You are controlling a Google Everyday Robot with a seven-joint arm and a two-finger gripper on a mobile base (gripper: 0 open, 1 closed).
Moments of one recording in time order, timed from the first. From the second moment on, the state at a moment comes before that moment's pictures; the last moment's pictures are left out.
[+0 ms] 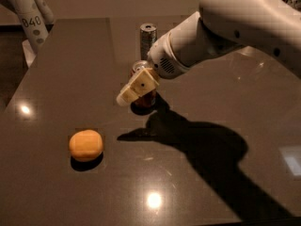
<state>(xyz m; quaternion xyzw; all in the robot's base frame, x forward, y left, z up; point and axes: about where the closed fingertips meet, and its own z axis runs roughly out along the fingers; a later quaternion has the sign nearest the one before) 0.536 0.013 0.920 -0.51 0.77 0.20 0.34</state>
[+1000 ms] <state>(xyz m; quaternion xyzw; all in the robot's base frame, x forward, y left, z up) 0.555 0.019 0.919 -0.50 0.77 0.21 0.34</state>
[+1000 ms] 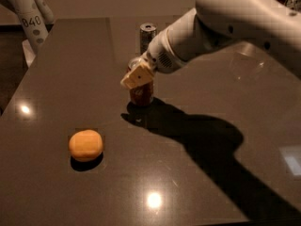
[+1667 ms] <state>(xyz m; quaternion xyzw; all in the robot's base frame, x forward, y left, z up) 0.564 0.000 0.957 -0.58 0.77 0.11 0.25</state>
